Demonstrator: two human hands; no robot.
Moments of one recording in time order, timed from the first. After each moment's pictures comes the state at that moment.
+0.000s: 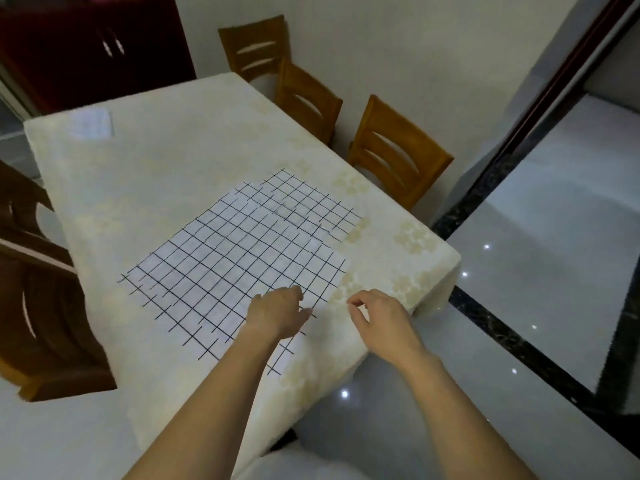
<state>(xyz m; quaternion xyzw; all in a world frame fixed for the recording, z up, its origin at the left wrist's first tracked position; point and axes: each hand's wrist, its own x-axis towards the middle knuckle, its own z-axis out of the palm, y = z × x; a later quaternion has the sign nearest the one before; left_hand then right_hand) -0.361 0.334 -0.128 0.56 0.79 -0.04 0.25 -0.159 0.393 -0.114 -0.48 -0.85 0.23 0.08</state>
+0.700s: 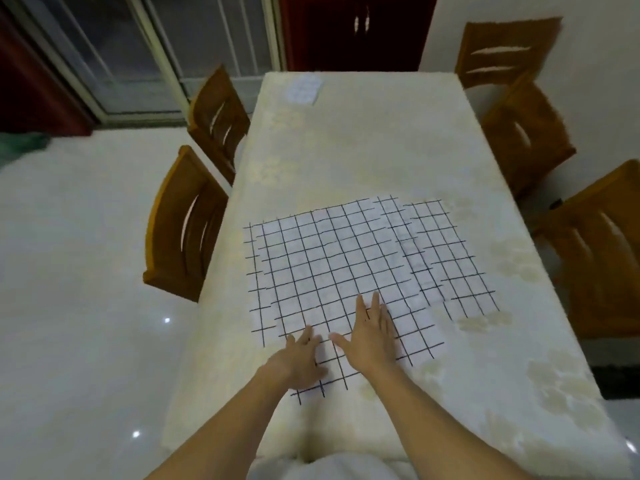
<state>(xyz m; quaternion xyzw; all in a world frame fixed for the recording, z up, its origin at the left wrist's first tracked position) -0.375 0.312 -0.218 0.25 0.85 0.02 0.46 -0.317 0.469 -0.220 -0.25 -0.93 0.23 -0.14</state>
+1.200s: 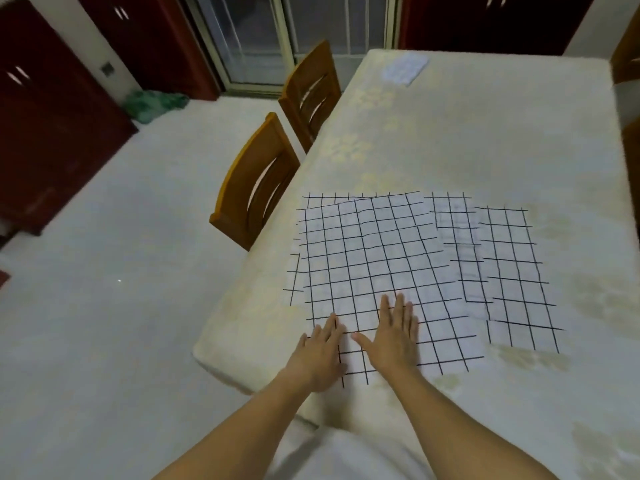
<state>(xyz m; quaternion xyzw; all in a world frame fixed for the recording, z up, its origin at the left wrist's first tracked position) -0.294 0.333 -0.223 0.15 0.92 0.05 0.35 -0.300 0.501 -0.270 -0.11 -0.96 0.20 -0.17</state>
